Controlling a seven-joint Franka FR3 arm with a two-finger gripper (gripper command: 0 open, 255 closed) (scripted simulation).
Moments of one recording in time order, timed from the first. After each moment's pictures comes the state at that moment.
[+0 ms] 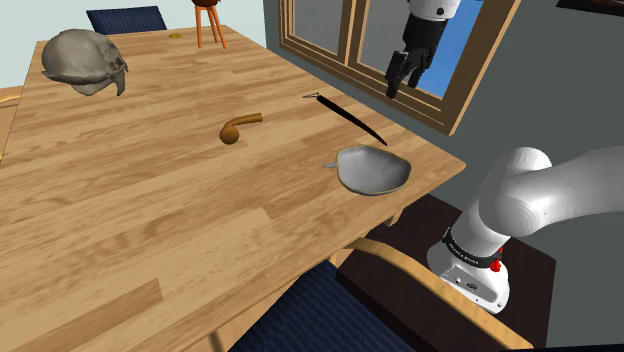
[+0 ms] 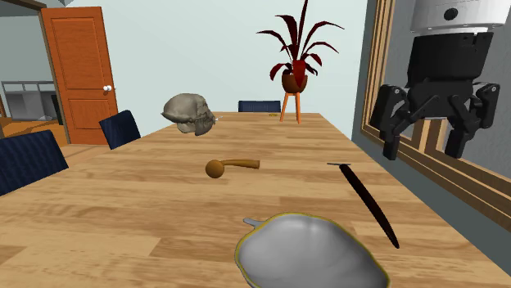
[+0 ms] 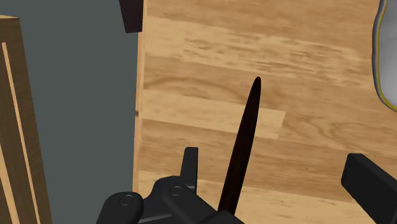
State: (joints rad) arm 0.01 -0.83 -0.02 -2.37 -0.05 1.62 0.12
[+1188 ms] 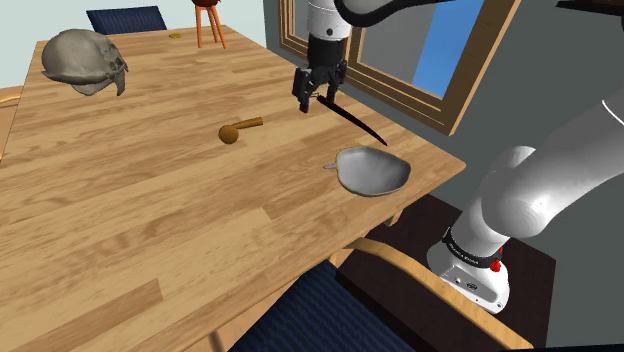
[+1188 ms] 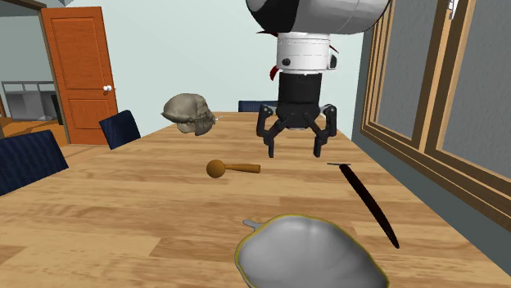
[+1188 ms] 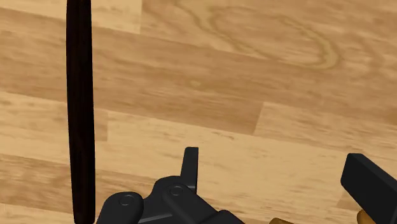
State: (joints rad) arm 0.08 -0.35 0.18 -2.12 0.04 1.87 0.32
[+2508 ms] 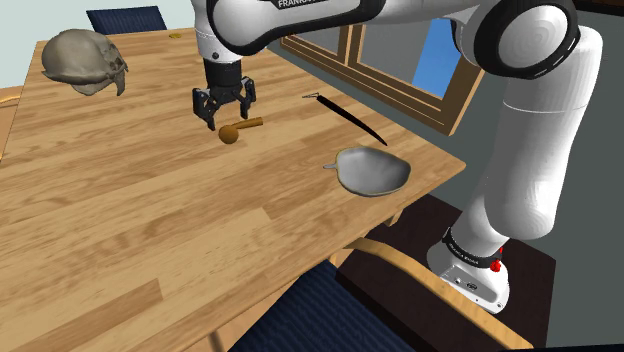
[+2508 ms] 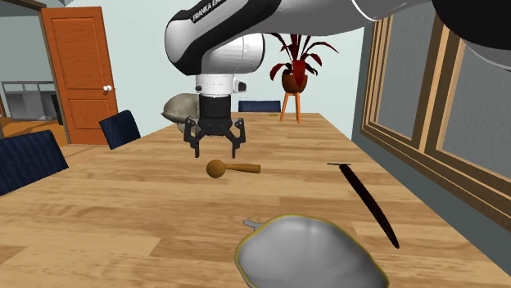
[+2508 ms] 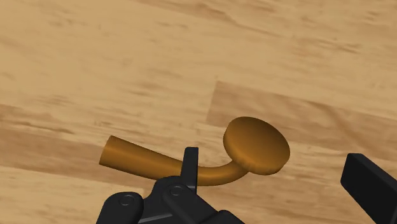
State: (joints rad) arm 0.20 0.30 0.30 -1.50 -0.10 1.89 0.55
